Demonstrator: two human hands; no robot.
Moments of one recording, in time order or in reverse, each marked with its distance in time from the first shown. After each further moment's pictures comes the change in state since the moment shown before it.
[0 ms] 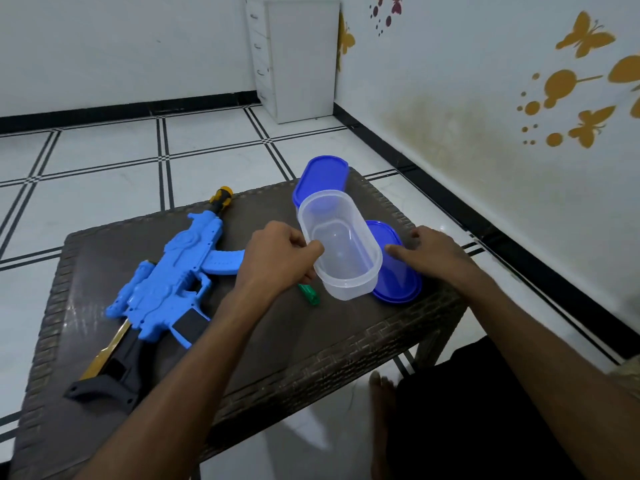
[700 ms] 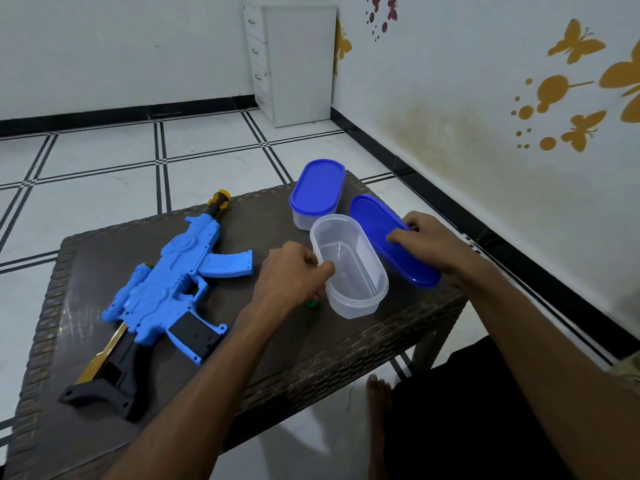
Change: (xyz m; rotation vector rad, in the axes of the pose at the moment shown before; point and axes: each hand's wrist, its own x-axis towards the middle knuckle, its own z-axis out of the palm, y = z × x) left_hand 0.009 -0.016 0.030 0.052 -0.122 -0.031; right_hand -0.021 -0.022 -0.024 0.414 -0.055 -0.153
